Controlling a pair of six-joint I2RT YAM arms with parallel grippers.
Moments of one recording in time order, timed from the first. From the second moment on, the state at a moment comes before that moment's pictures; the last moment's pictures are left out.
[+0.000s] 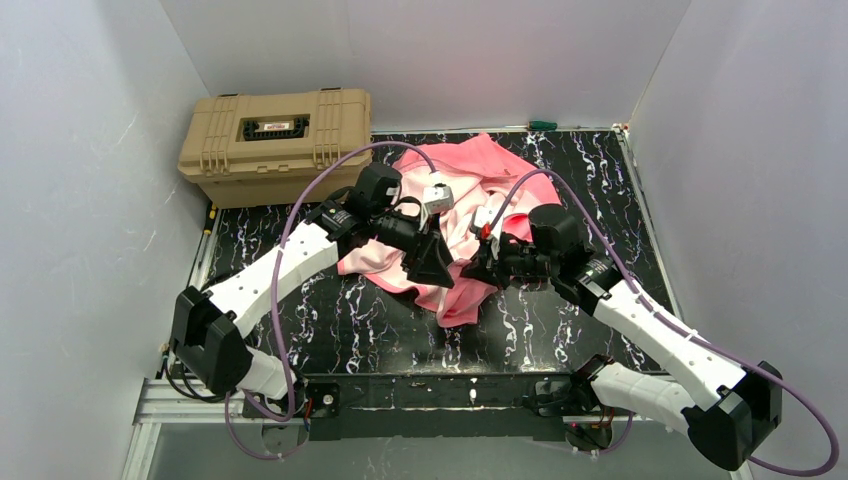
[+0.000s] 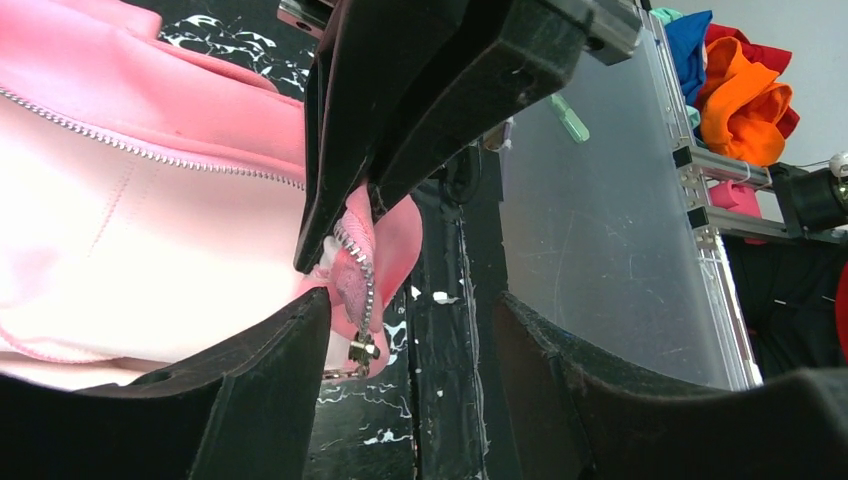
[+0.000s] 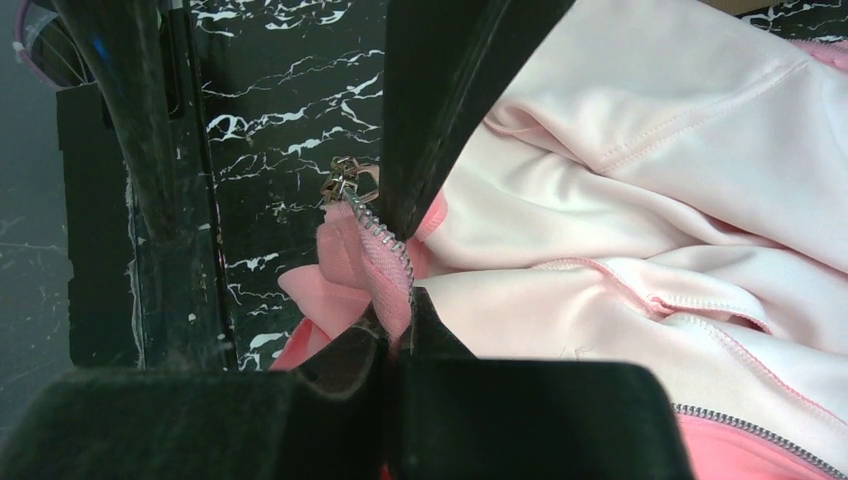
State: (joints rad) left arm -0.67 1.42 1.26 -0.51 1.04 0.12; right arm 0.68 0.99 0.84 -0.32 -0.63 -0.28
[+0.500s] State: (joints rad) left arm -0.68 1.45 1.26 -0.51 1.02 0.12; right arm 0.69 0.99 0.86 -0.30 -0.61 -0.29
